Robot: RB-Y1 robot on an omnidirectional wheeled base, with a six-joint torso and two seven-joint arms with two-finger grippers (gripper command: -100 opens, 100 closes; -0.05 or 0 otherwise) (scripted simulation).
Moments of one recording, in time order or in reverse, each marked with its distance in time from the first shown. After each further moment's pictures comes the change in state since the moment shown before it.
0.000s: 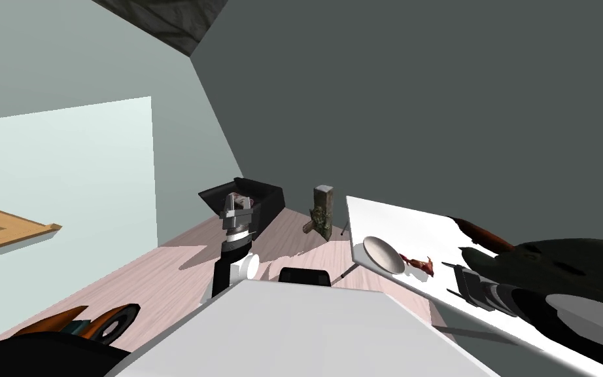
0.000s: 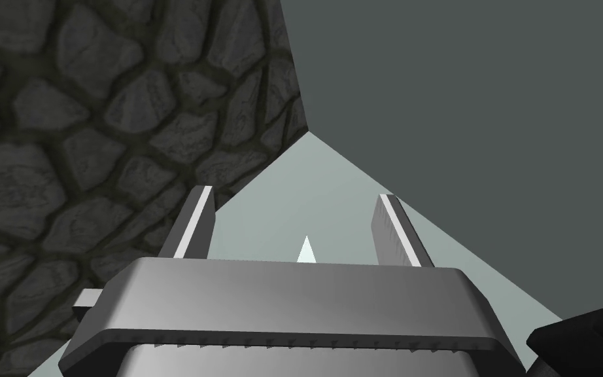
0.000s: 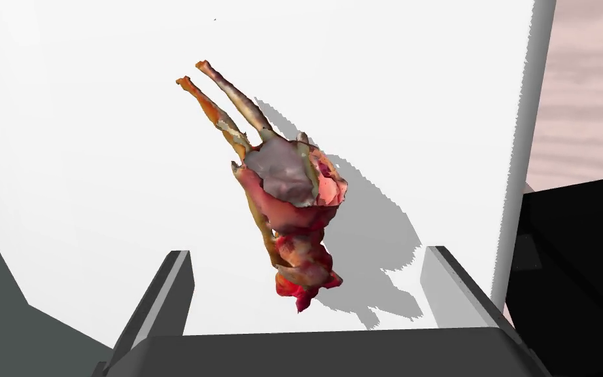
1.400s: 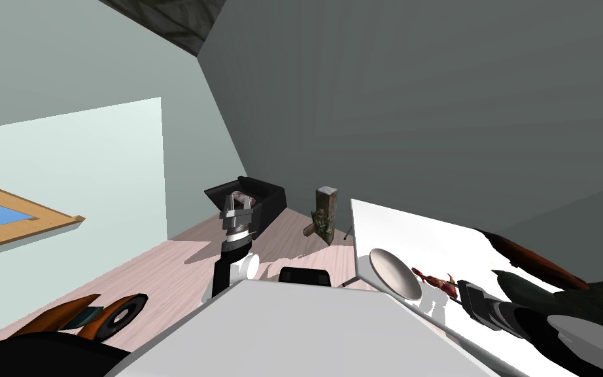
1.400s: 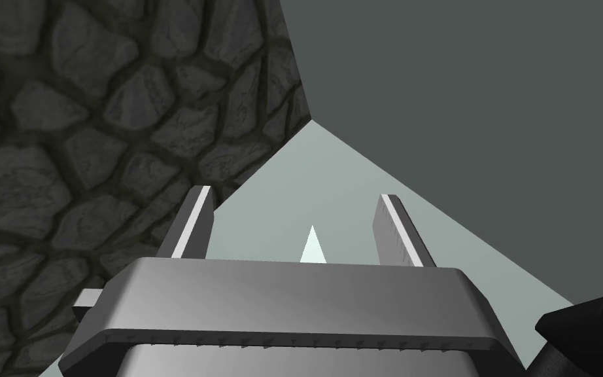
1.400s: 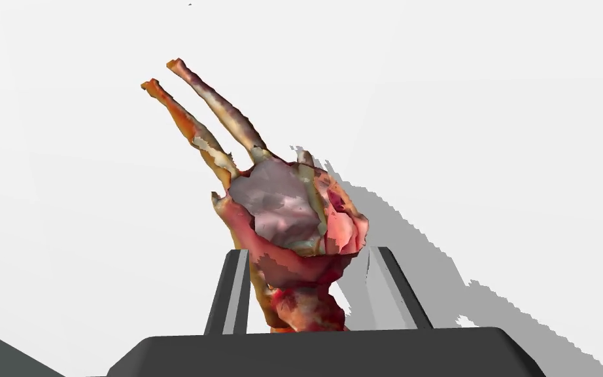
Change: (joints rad) left arm 0.000 0.000 0.000 0.000 0.000 0.000 0.000; right arm -0.008 0.105 0.030 0.069 0.021 0.039 0.037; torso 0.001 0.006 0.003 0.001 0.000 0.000
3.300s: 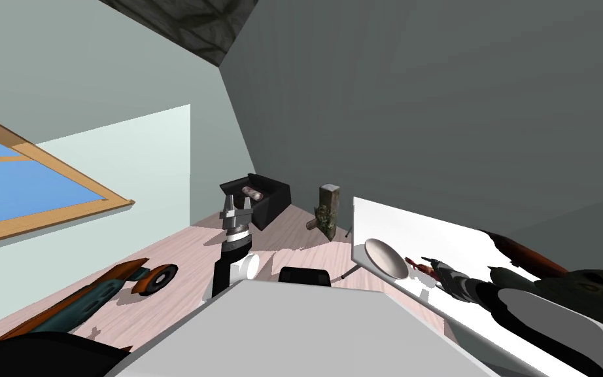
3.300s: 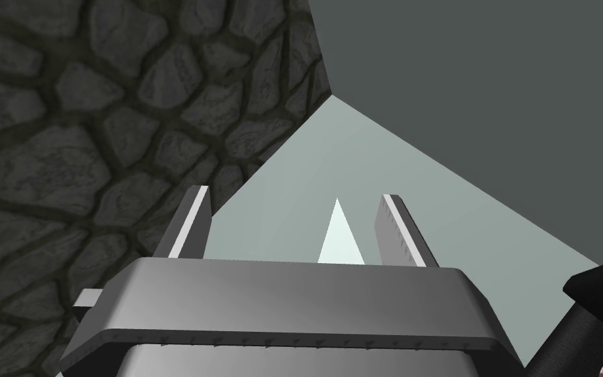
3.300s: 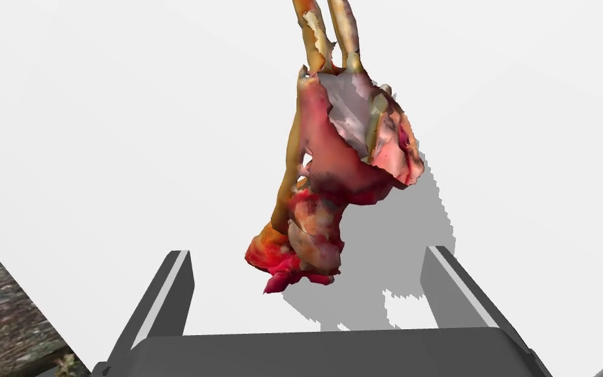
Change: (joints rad) left arm 0.000 0.000 0.000 0.000 0.000 0.000 0.000; right arm -0.049 -0.025 0.036 -0.147 0.207 0.153 0.181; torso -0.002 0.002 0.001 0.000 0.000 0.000
